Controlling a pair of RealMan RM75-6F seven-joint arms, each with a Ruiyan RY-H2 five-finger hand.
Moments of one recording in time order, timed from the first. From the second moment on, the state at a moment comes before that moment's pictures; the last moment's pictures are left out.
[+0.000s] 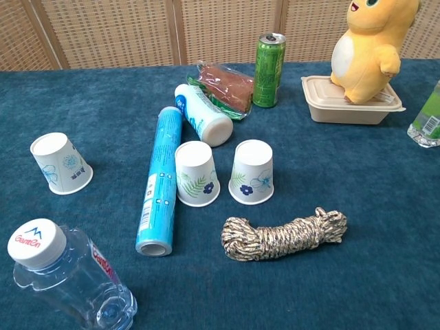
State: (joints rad) left arm -0.14 -1.01 -0.03 -1.68 1.50 1.36 0.04; right arm 0.17 -1.20 0.03 -1.46 -1.64 1.67 0.22
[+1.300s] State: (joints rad) left arm -0.48 -1.33 -0.12 -1.83 0.99 1.13 0.77; right arm 0.11 -1.18 0.15 -1.51 -1.47 1.63 0.15
